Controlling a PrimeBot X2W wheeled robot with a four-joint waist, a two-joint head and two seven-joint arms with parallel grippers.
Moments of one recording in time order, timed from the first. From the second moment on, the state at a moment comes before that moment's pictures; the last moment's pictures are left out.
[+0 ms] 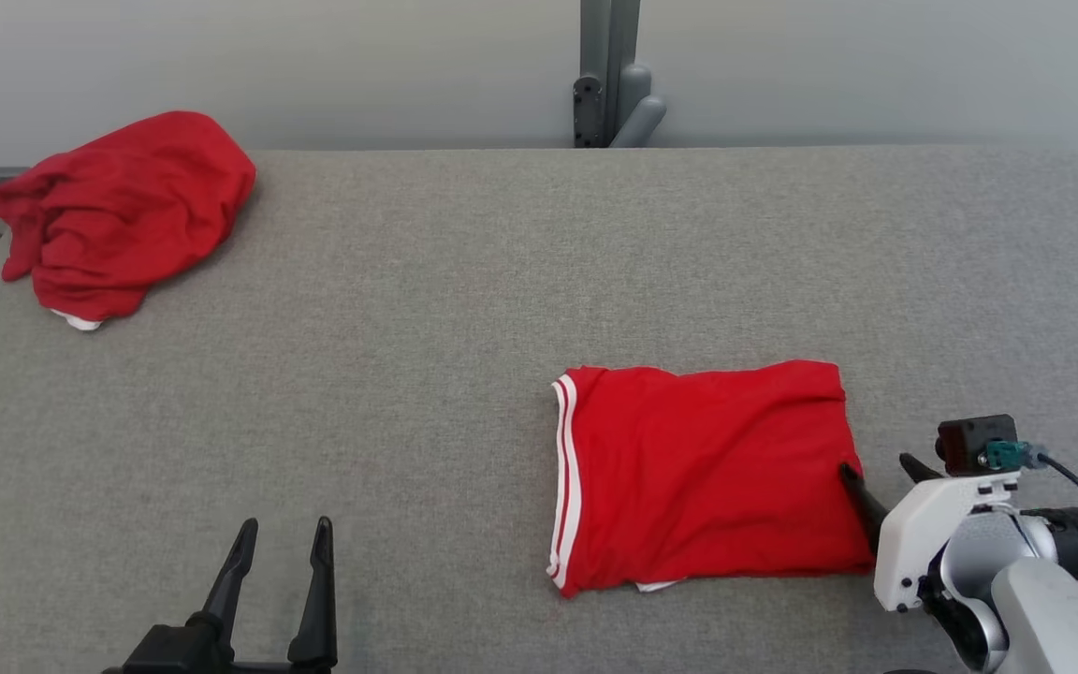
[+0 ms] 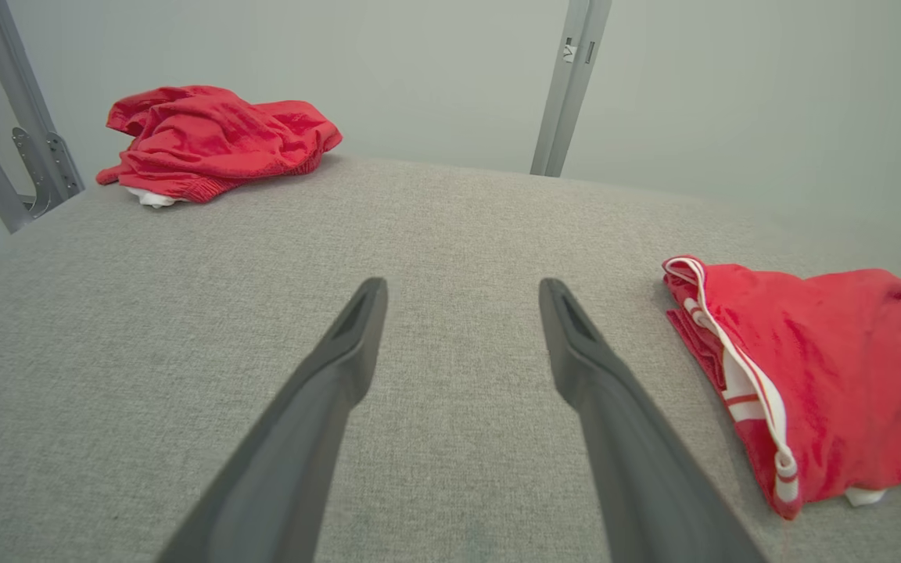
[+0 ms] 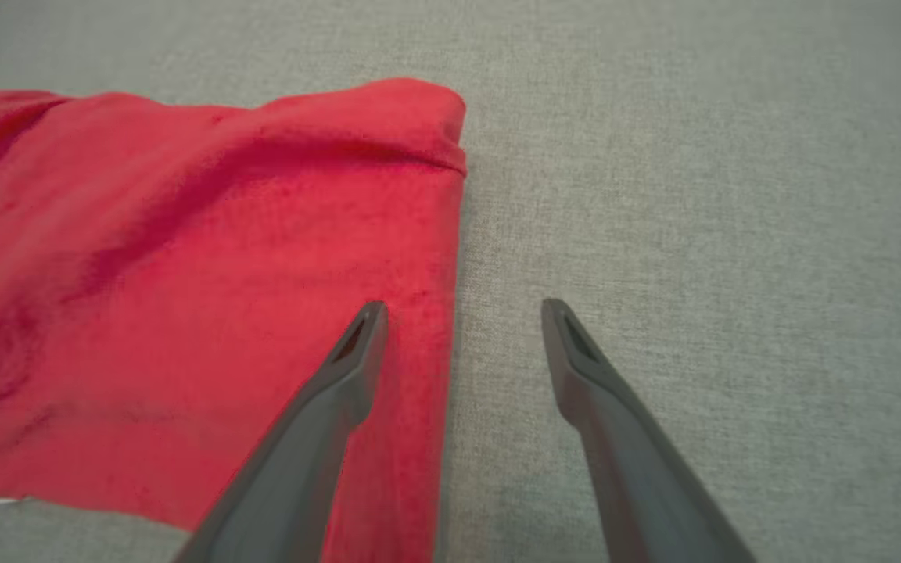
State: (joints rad) left arm 0.15 0.05 -0.07 0.11 -0.21 -0.13 -0.26; right arm -0.19 -0.22 0.11 0.41 0.29 0.13 0.17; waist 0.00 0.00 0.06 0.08
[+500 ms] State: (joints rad) left arm 0.11 0.05 -0.05 0.09 -0.23 -0.13 -0.26; right arm -0.35 -0.22 0.20 0.56 0.54 0.13 0.30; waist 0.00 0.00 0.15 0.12
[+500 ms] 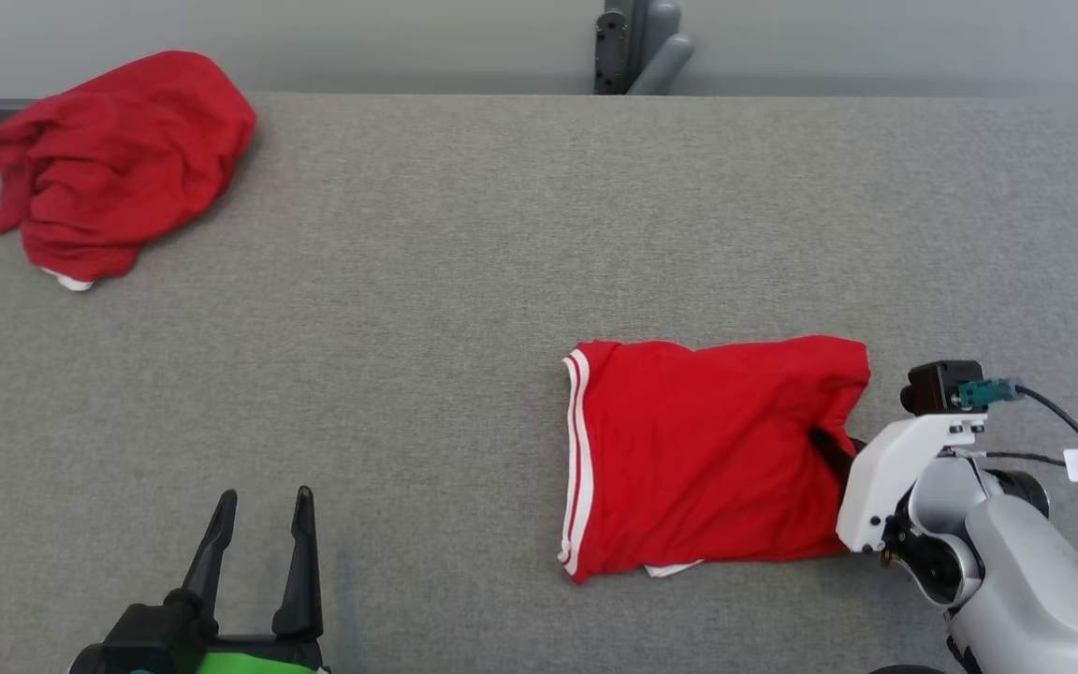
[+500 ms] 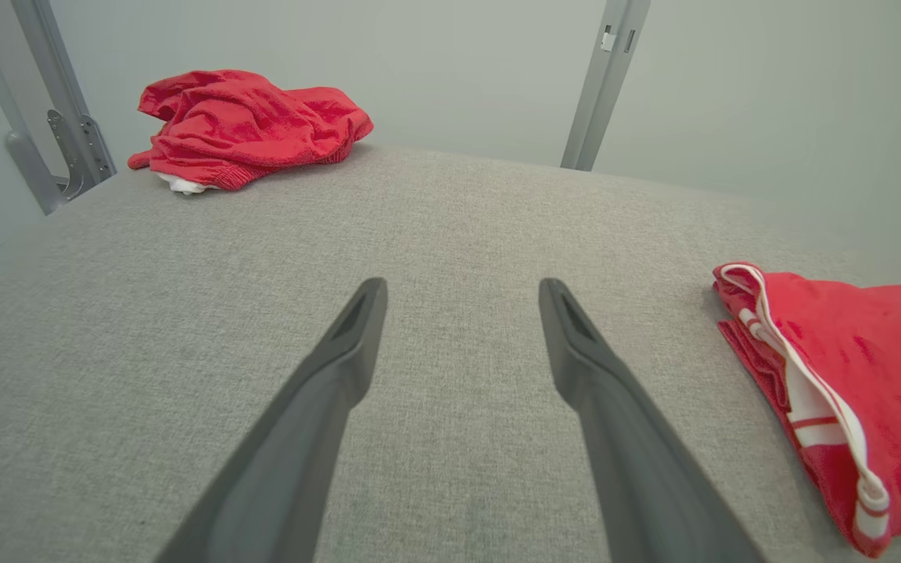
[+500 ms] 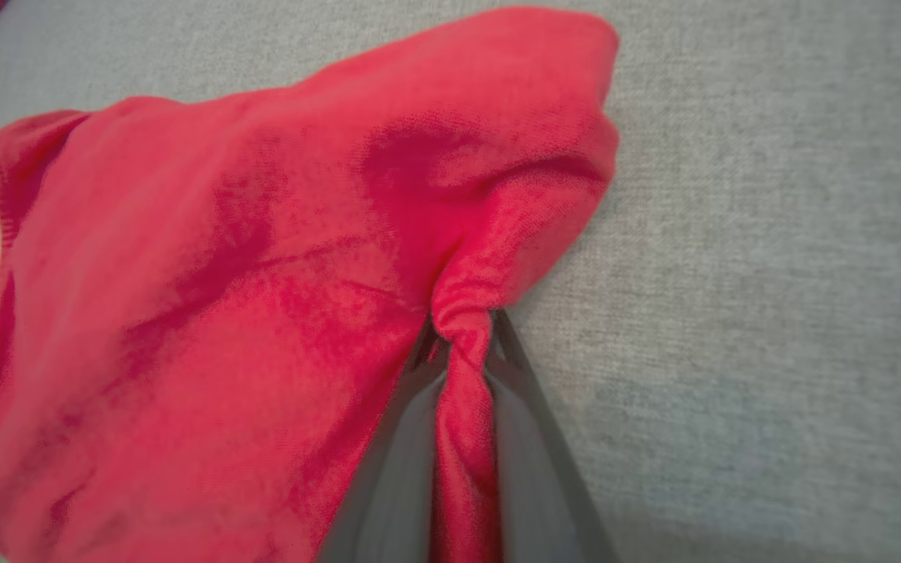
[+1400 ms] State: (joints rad) left arm -0.03 0.23 -0.10 -0.01 -0.25 -0.13 -0.26; right arm -0.88 -0.48 -0.14 0.90 0.14 0.13 0.16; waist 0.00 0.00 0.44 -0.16
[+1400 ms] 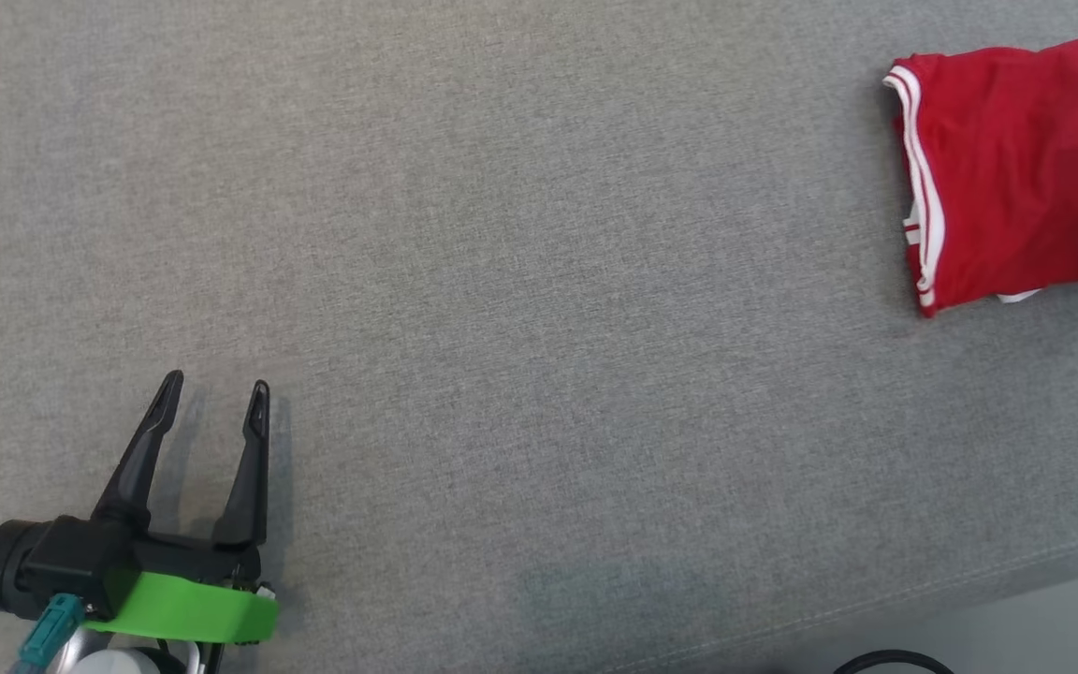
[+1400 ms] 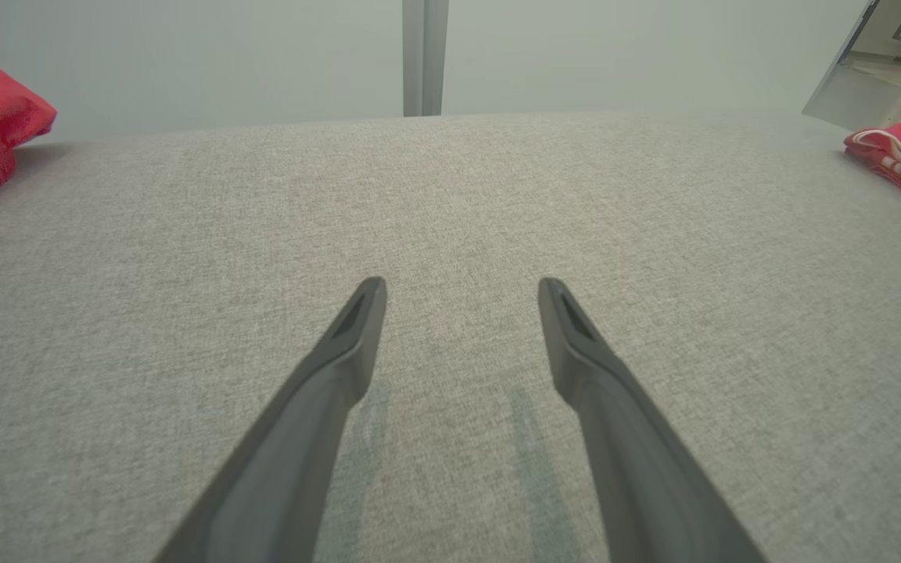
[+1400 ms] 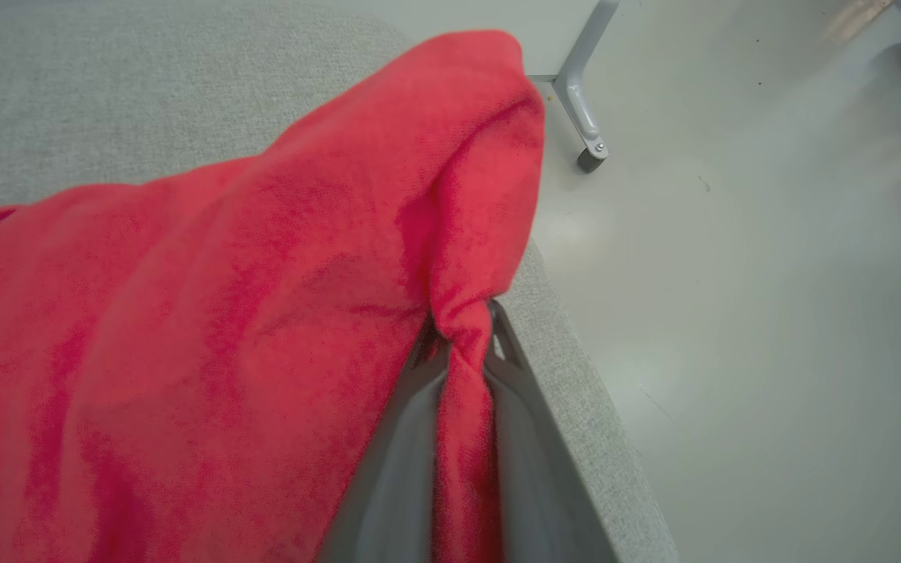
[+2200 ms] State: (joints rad) left arm 0.04 0.11 -0.03 0.06 -0.25 -0.13 -0.26; right arm -0.51 -0.36 -0.30 0.45 -0.03 0.13 -0.22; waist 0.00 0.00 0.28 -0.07
